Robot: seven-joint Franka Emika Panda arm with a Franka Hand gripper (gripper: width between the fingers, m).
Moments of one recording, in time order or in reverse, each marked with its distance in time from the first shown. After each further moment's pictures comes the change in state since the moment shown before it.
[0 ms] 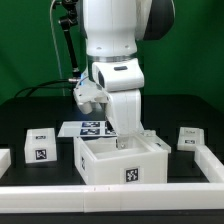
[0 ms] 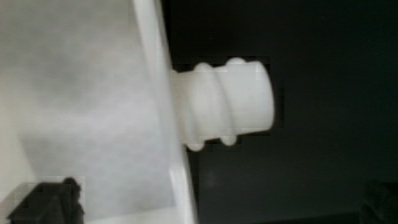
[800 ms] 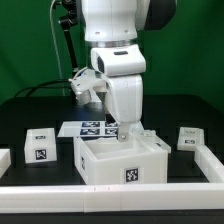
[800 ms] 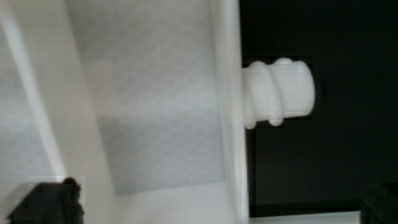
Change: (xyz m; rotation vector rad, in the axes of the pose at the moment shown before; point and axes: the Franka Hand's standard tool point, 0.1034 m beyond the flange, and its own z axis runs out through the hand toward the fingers) arm -0.001 0.014 -0.020 -0.037 -0.012 -0.039
